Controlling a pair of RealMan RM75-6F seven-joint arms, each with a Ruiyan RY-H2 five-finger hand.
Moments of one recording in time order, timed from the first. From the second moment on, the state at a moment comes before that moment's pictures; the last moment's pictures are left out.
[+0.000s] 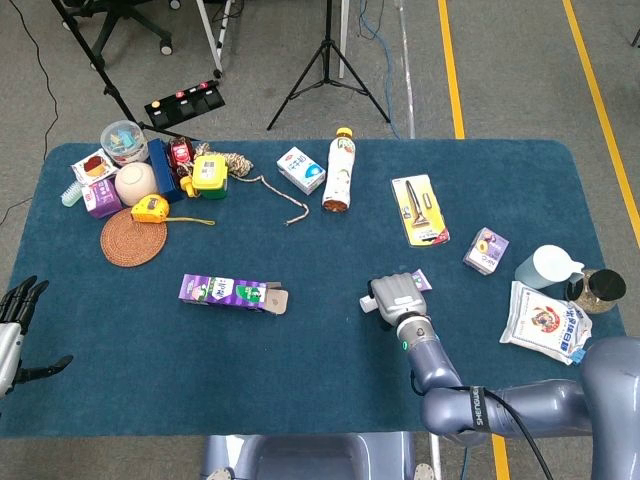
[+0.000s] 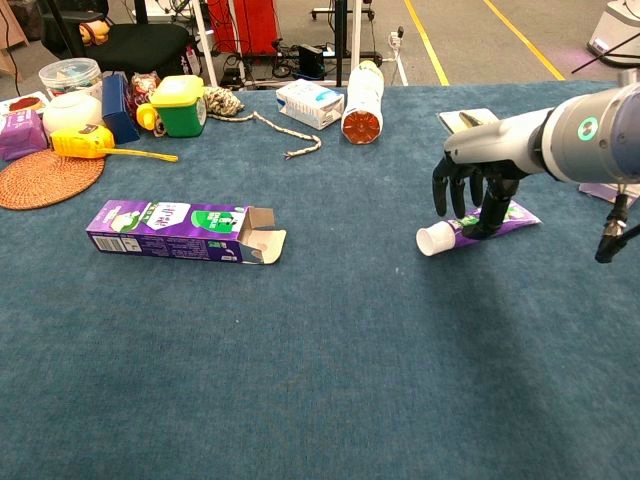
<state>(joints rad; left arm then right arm) -0.08 -0.99 -0.03 -1.82 1.40 1.41 0.00 1.14 -1.40 0.10 -1.89 -0.17 1.12 -0.86</state>
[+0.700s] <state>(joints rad) -0.08 -1.01 -0.03 -1.82 1.39 1.41 0.05 1.02 -1.40 -0.04 -1.61 -0.80 0.92 -0.71</state>
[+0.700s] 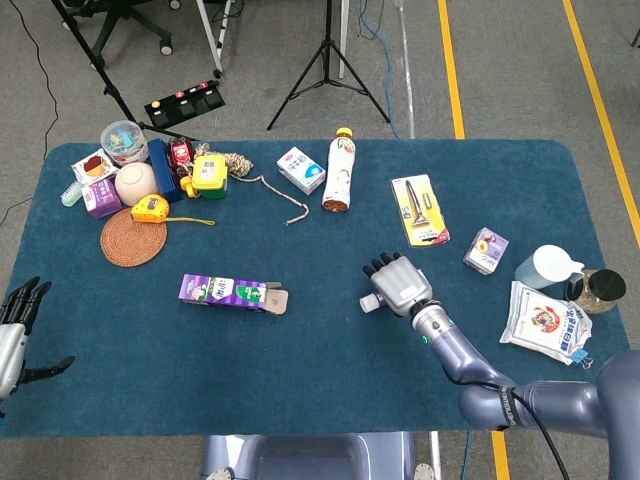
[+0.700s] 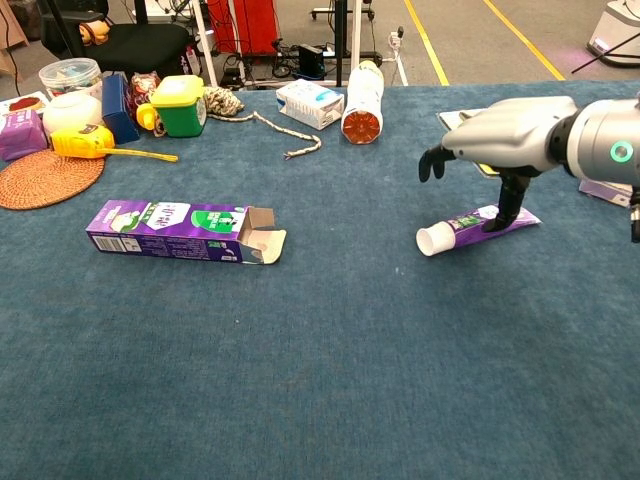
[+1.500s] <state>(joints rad) -0.09 -1.03 -0.04 -1.83 1.35 1.39 0.11 0.98 -1.52 -0.05 -1.34 -0.94 0.83 -0.68</state>
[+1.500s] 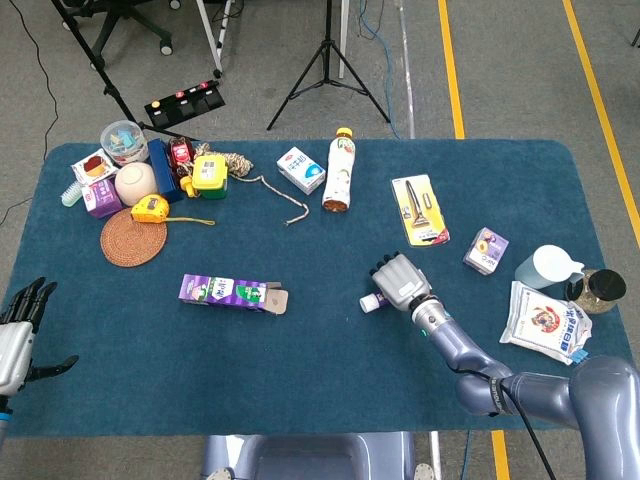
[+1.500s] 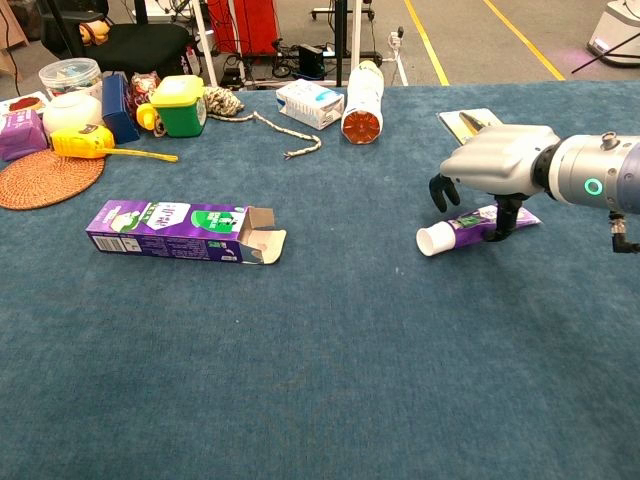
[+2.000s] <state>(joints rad) -0.10 -1.04 -0.03 -1.83 1.35 1.38 0.12 0.95 -1.54 -0.02 -1.30 -0.97 0.81 -0.62</state>
